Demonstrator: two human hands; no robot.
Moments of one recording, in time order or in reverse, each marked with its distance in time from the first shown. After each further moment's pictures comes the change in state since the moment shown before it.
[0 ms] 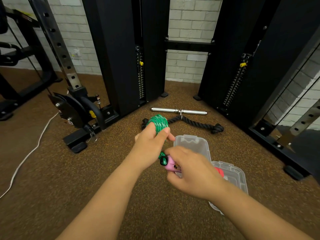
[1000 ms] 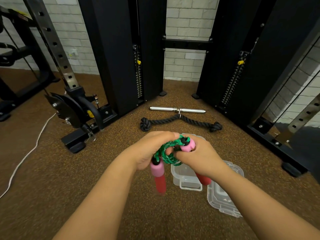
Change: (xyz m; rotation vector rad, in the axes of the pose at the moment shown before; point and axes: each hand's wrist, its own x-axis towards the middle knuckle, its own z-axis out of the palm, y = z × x) left_hand 0.003 0.010 0.000 -0.308 -0.480 -0.224; right_hand 0.013 0.031 -0.005 0.560 0.046 0.541
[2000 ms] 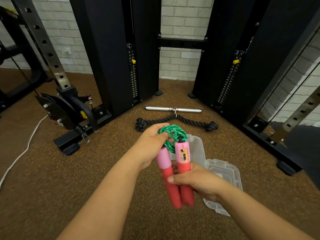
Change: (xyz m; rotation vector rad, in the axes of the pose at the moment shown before) left_hand 0.040 -0.013 0.013 -0.076 0.330 0.101; right_hand -0.012 0.050 0.017 0.531 -0.355 0.285
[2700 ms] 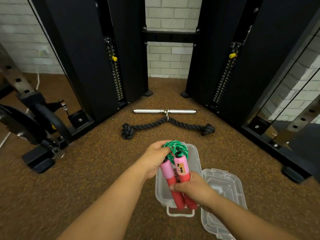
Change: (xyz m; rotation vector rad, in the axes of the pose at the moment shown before) left_hand 0.136 -0.081 0.050 -0.088 -0.016 -0.237; right_hand 0.097 0.056 -0.094 -0.047 0.302 0.104
